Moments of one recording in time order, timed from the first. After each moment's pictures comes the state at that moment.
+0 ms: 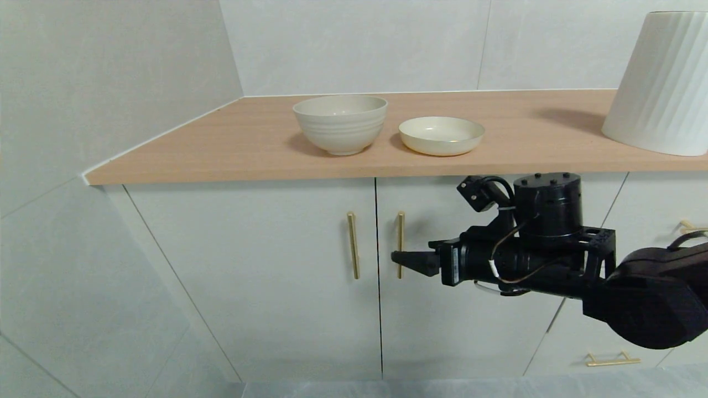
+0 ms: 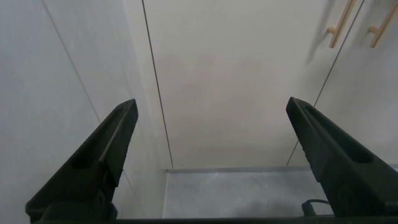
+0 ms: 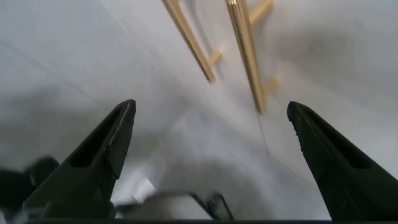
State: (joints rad) left arm 0.00 0.00 0.00 0.00 0.00 0.00; right arm 0.63 1.83 -0.91 -0.63 0.26 0.26
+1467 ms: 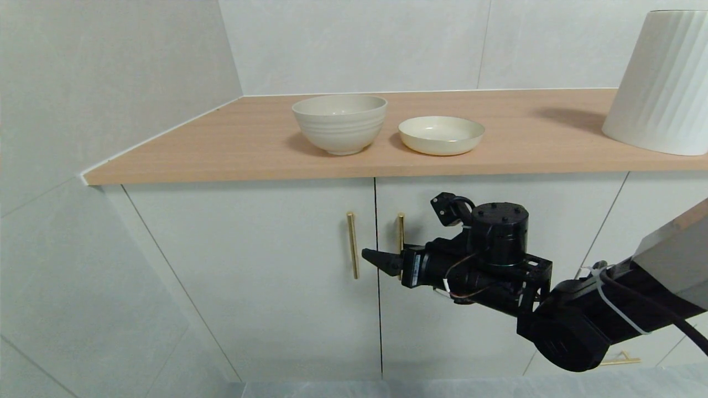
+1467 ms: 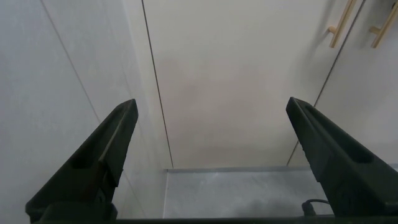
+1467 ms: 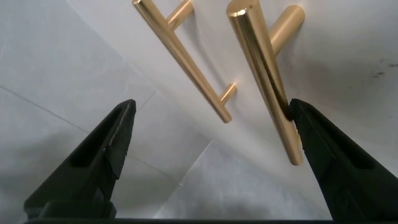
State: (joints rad) left arm 0.00 0.00 0.00 0.00 0.00 0.00; right arm 0.71 2.03 -0.91 -0.97 0.19 0.42
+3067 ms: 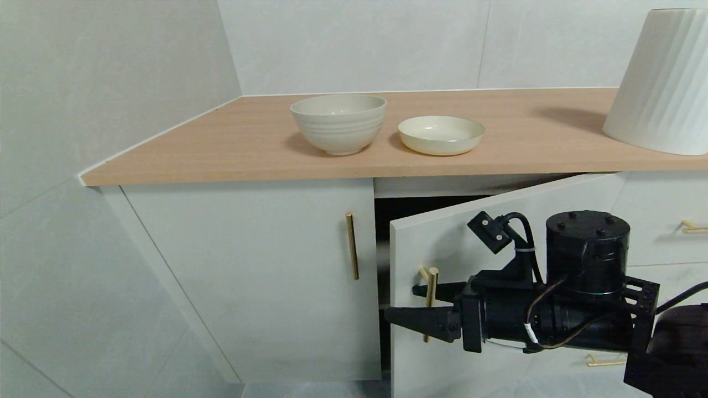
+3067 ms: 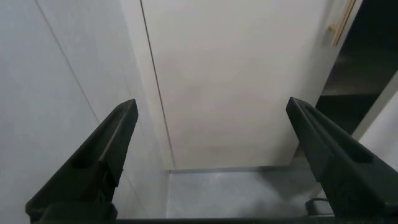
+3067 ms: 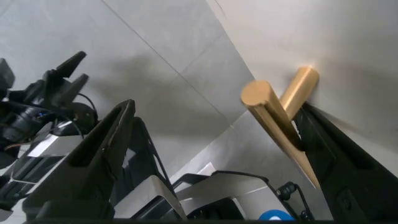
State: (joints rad) left arm 0.00 0.00 0.00 0.00 -0.01 0.03; right arm 0.73 1.74 -0.64 -0.88 0.51 0.42
